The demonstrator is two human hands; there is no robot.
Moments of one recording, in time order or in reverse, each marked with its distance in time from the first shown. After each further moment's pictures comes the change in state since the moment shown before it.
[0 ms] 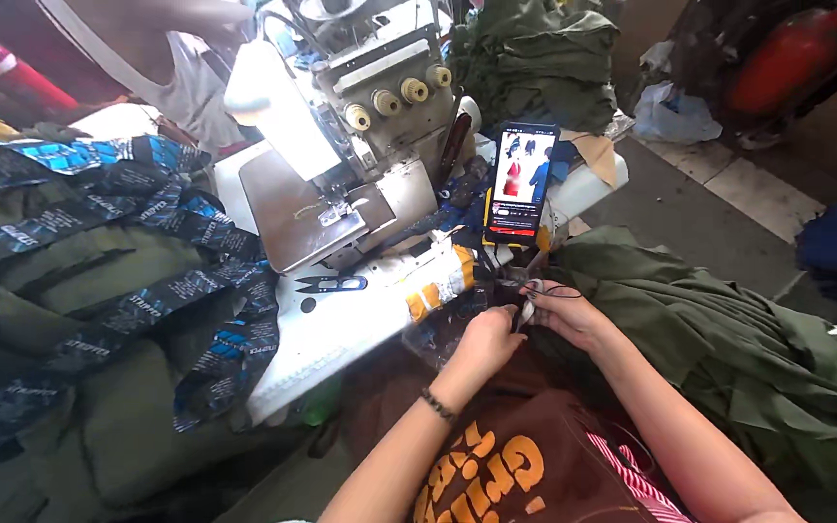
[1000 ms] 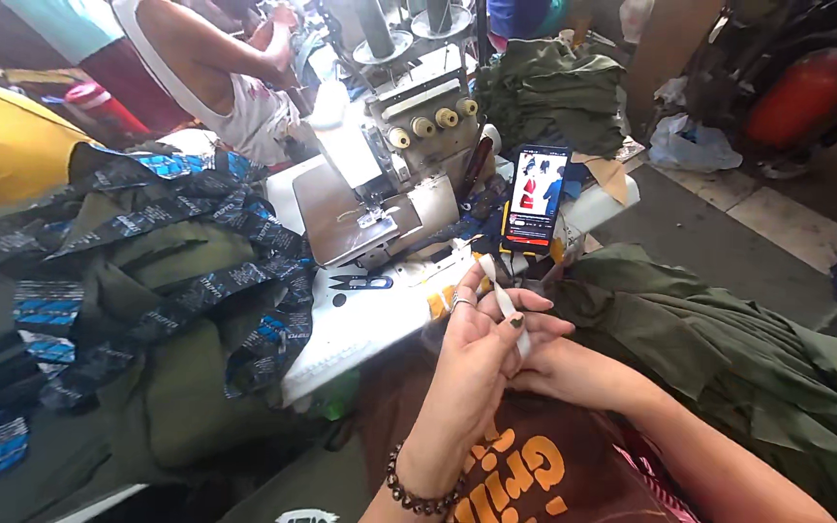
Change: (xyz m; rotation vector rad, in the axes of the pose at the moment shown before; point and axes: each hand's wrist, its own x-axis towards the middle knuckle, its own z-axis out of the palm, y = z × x) left_hand -0.109 0.075 -0.043 -1.392 0.358 0.440; right_hand -0.082 -0.037 0.088 -1.054 -0.607 -0.752
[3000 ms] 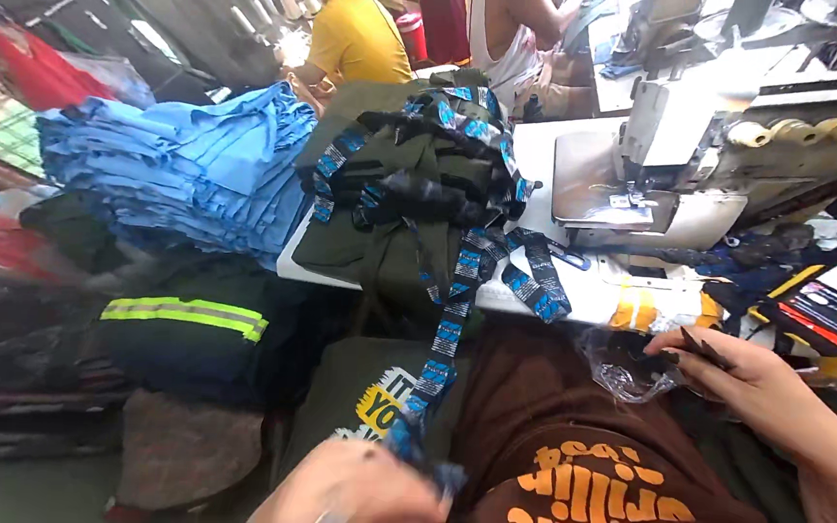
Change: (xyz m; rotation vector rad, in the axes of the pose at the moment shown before) left_hand -0.291 0.114 -0.056 1.269 0.221 0.427; right_hand 0.085 0.003 -0.003 0.039 -0.024 -0.034
